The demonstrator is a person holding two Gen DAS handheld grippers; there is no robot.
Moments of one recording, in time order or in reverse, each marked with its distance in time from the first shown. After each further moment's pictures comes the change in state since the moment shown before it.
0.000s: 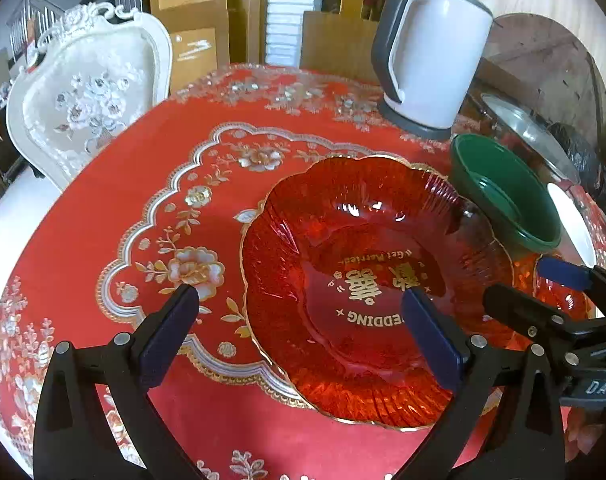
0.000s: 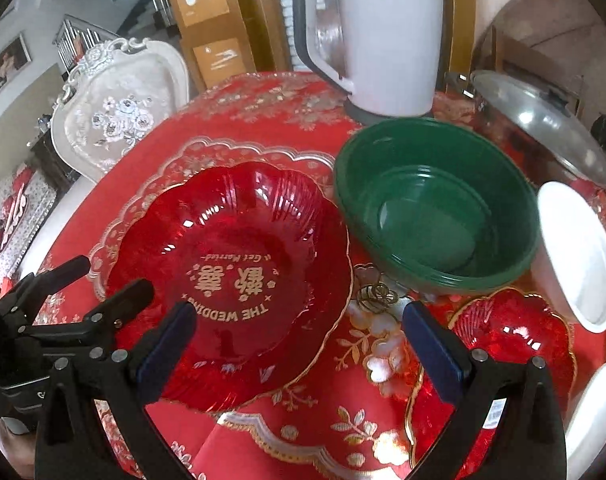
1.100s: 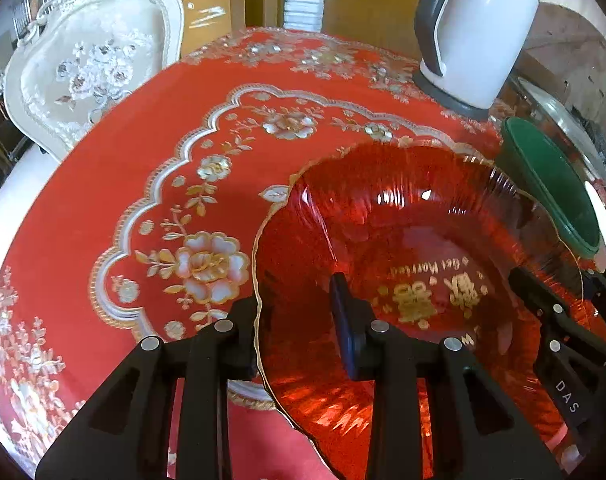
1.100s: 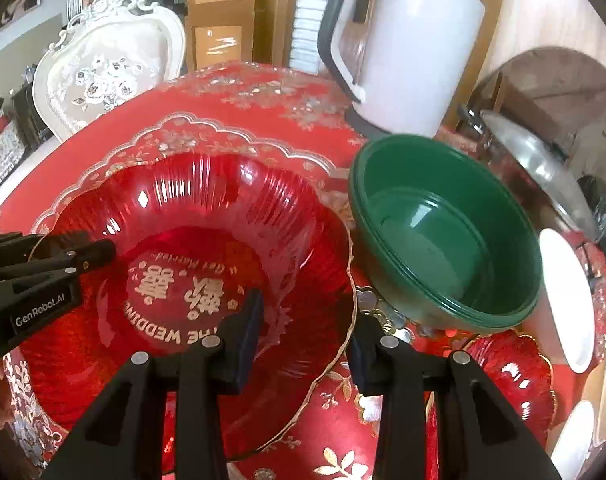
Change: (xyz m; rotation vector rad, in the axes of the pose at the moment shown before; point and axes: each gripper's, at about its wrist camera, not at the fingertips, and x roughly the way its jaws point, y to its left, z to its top) left arm 0.033 0.023 0.006 -0.044 0.090 0.047; right arm 0.021 0.026 -0.004 -0.174 -0.056 -0.186
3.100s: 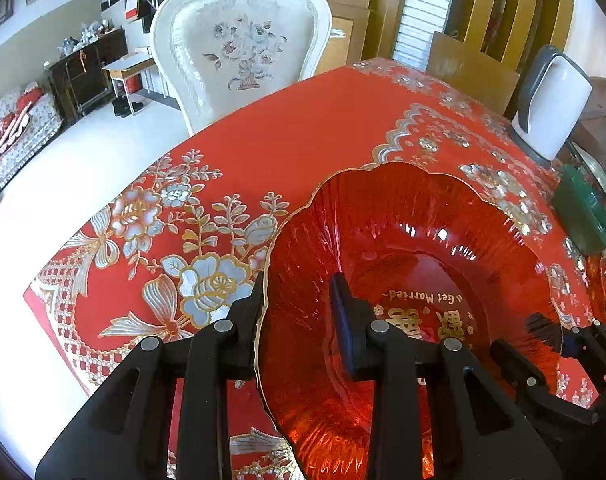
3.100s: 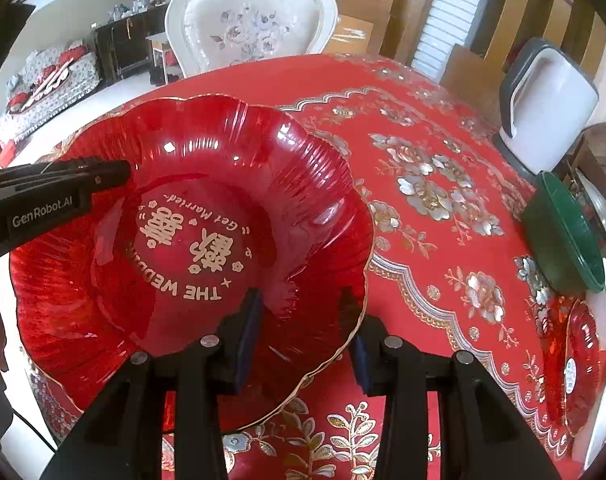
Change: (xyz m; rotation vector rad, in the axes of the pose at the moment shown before) left arm -0.082 0.155 -0.118 -0.233 -0.119 0.147; right arm -0.040 0.176 -0.065 -0.258 0.022 0.149
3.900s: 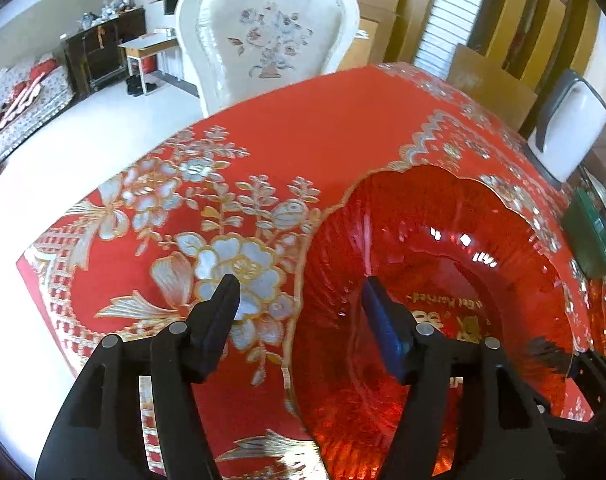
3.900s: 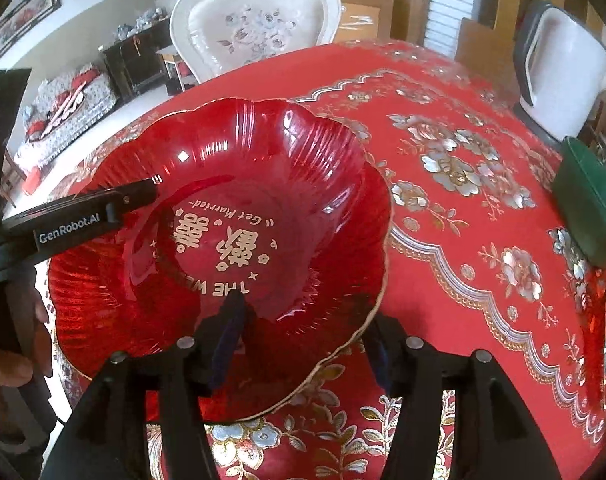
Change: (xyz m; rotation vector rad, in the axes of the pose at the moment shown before) left arm 0.008 0.022 -0.008 -0.104 0.012 0.006; right arm 0.001 -0.008 -0.006 0.100 0.022 0.156
